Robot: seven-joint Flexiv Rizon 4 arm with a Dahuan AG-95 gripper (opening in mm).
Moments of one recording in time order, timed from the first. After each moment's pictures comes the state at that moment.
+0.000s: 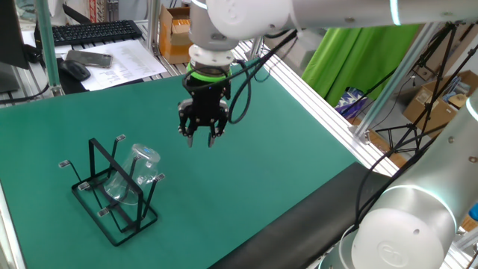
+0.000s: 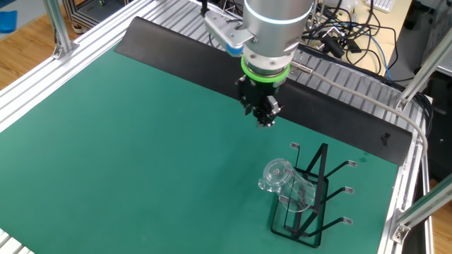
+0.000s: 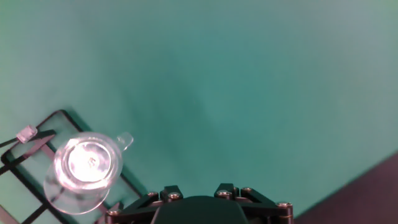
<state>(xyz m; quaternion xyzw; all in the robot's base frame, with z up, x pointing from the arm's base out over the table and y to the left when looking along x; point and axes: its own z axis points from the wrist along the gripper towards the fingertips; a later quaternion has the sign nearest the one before) 0.416 0.124 0.186 -0.24 -0.97 0.00 0.07</state>
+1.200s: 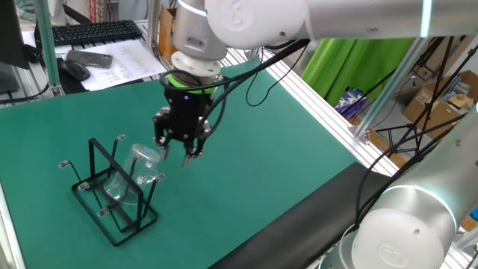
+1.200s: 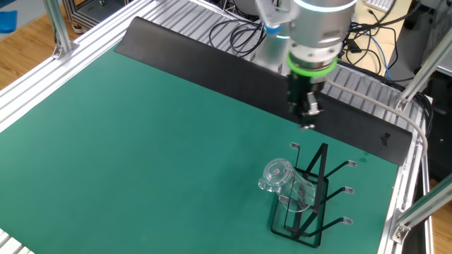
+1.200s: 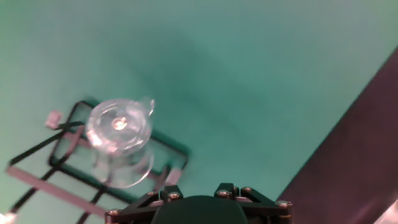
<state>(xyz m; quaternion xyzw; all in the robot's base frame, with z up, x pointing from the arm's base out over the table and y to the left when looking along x) 0.384 0.221 0.210 -0.43 -0.90 -0.06 0.07</state>
